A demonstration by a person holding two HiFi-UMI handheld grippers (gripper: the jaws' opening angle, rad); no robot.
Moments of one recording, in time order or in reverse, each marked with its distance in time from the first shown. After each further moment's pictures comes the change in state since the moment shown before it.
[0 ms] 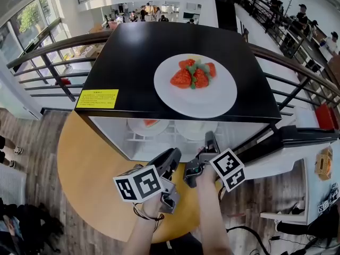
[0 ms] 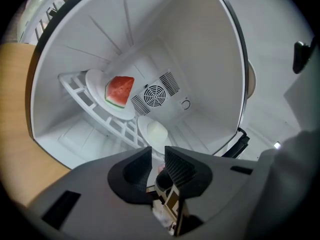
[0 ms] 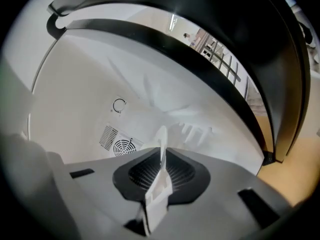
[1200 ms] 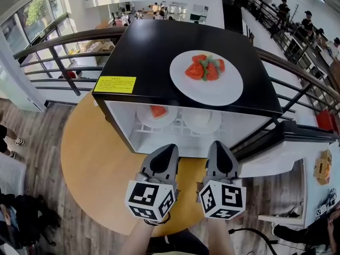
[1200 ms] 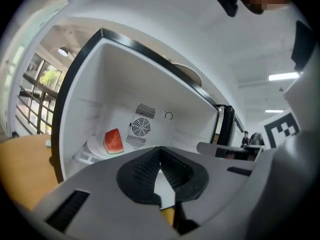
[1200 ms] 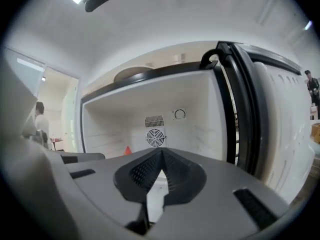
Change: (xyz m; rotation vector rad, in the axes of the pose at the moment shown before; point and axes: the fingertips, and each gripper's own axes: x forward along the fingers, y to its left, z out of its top) left arm -0.056 -0.038 0.020 0.620 -0.239 0.116; right arm -0.100 0.083 -0.012 -0.963 -0.050 0.127
